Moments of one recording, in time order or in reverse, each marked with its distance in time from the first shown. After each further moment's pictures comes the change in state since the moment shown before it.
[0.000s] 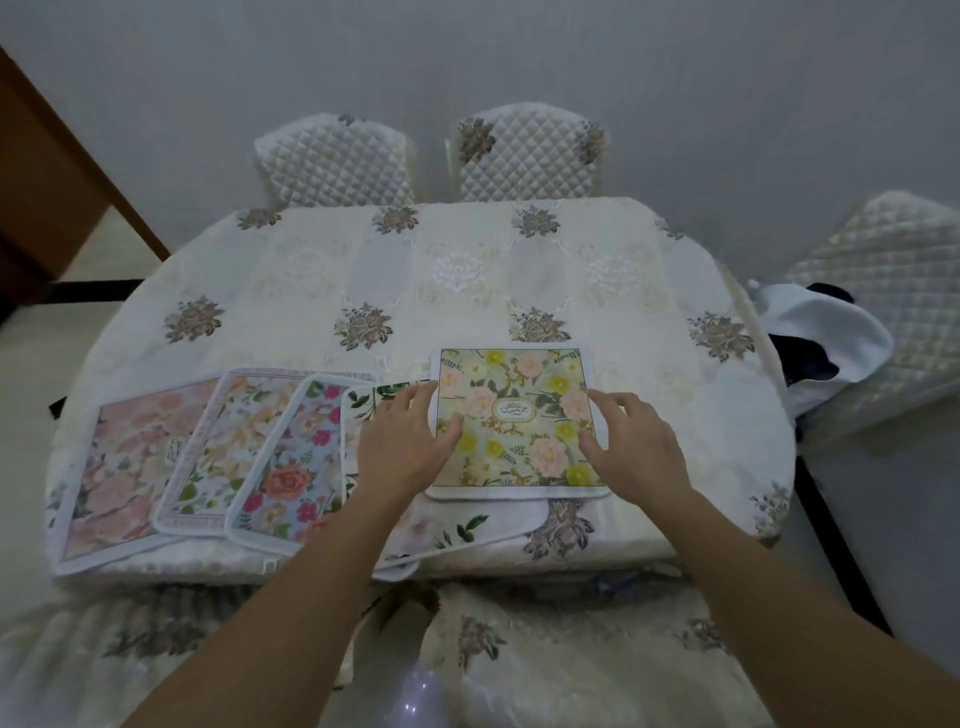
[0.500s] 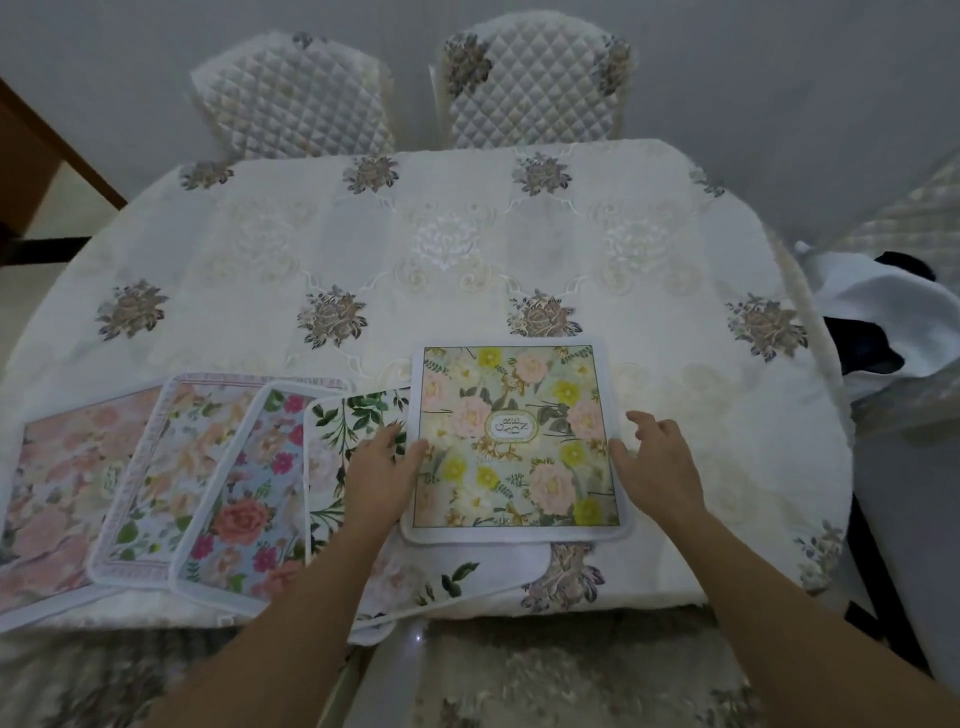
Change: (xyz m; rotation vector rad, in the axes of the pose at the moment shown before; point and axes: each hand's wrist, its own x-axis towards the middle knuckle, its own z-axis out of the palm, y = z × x) left_hand 0.056 -0.029 0.077 -0.423 -0.160 -0.455; right_hand 0.071 0.056 0.075 0.311 -0.175 0.400
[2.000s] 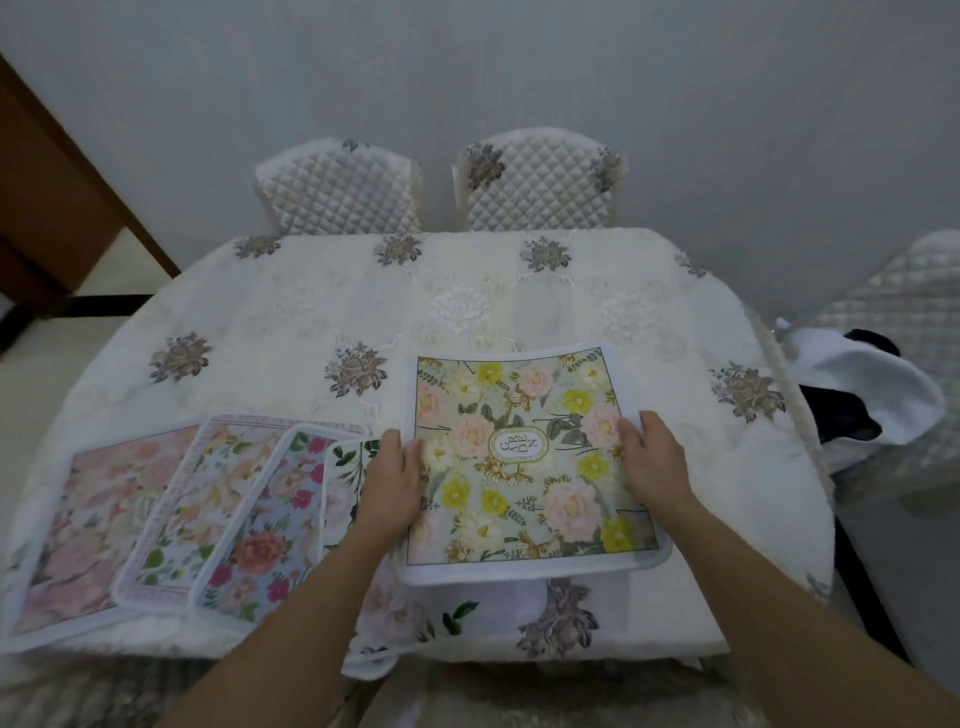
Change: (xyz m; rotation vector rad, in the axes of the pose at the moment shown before) left_hand -0.030 0.055 -0.035 -0.159 0.109 0.232; right_hand 0.003 -0.049 -0.053 0.364 0.100 -0.107
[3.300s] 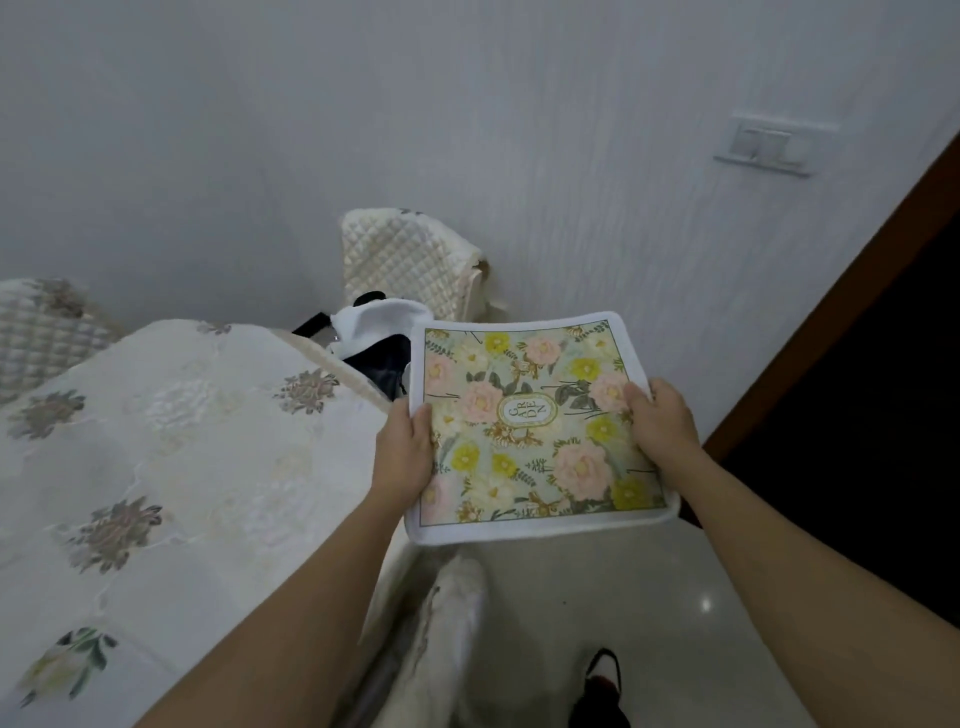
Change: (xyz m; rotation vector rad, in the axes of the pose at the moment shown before) left_hand -0.222 0.265 0.301 -0.075 -0.718 0.642; right_hand -0.271 0.230 -0.356 0.224 0.888 0.588
